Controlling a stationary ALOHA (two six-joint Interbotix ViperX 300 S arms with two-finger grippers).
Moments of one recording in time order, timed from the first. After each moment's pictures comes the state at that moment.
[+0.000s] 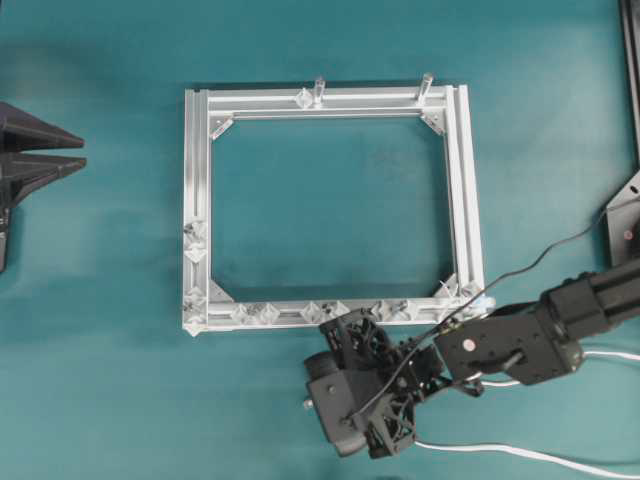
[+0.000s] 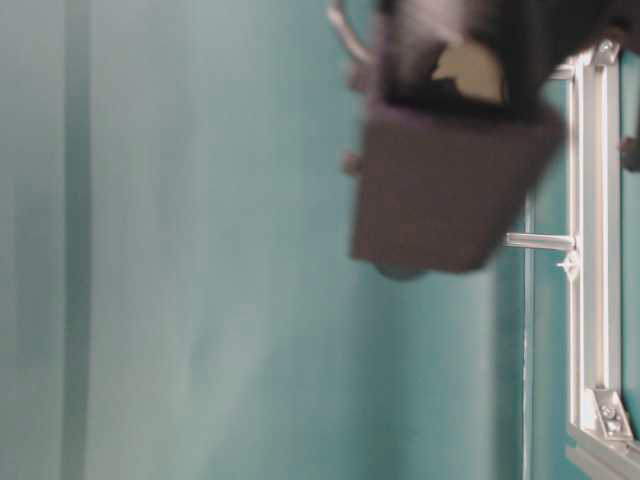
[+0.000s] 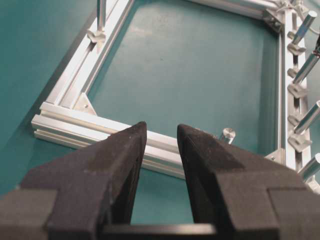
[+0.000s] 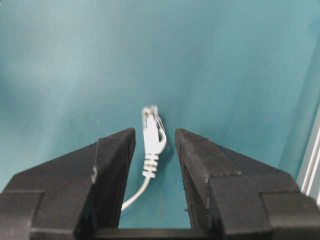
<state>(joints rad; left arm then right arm) 0.23 -1.18 1.32 -0.07 0.19 -0.07 0.39 0.31 0.45 -0.09 0.02 0.27</state>
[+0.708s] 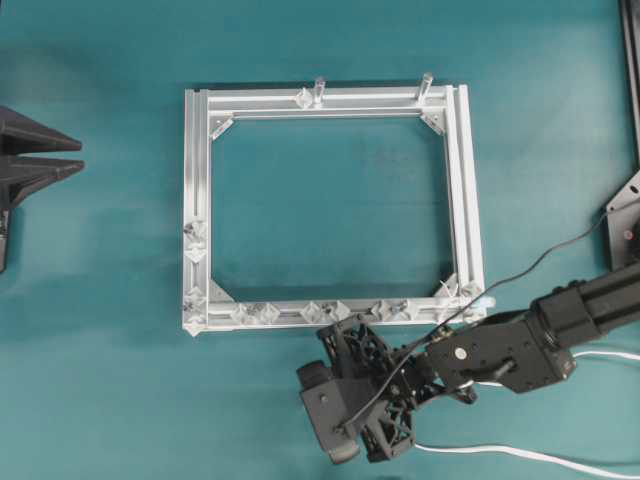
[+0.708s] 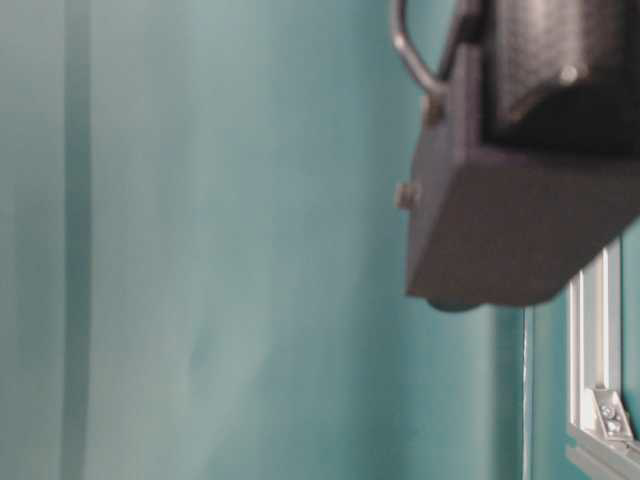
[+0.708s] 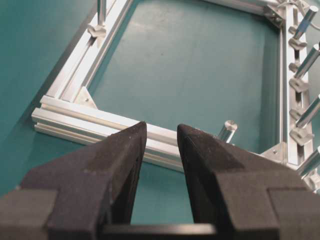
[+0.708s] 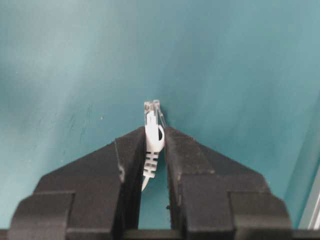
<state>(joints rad) 0.23 -1.20 1.34 -0.07 0.19 -0.07 0.40 0.34 0.42 -0.09 0.08 0.27</state>
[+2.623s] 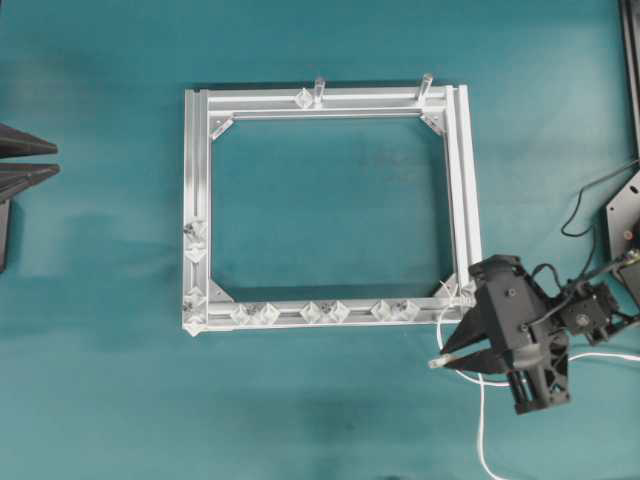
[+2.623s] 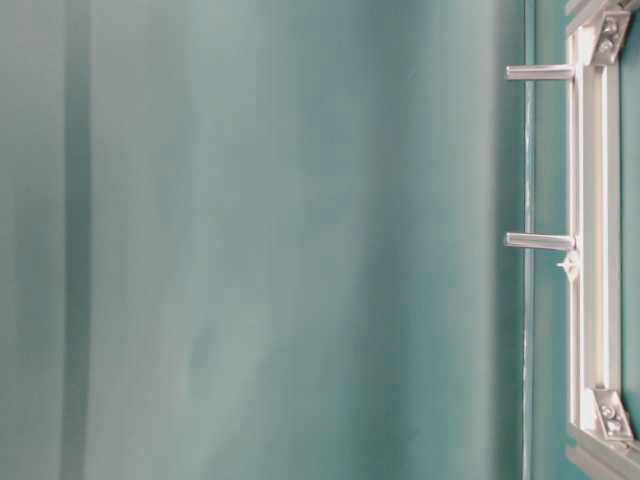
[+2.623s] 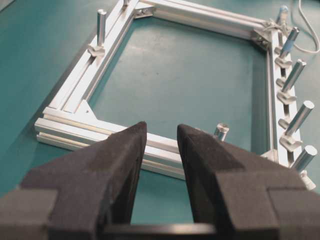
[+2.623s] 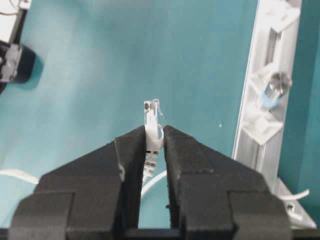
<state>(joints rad) 0.23 -1.46 1.42 -0.07 0.26 -0.07 0.42 -0.30 0.96 -0.09 0.05 0.52</state>
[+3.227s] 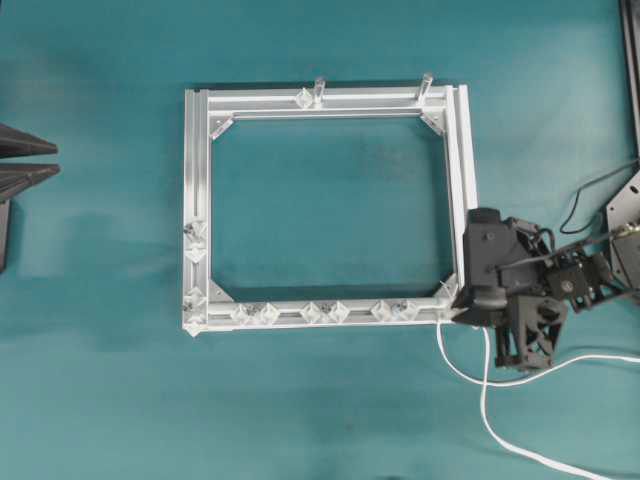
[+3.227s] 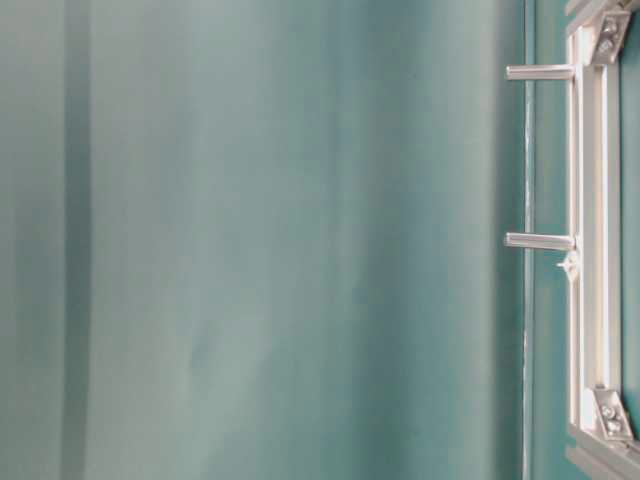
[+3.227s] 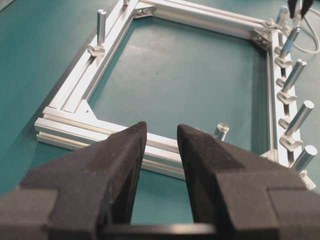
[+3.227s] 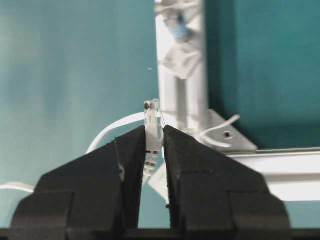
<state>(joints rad) 0.23 -1.46 1.42 -0.07 0.26 -0.07 0.30 -0.32 0.94 -0.08 0.29 0.66</state>
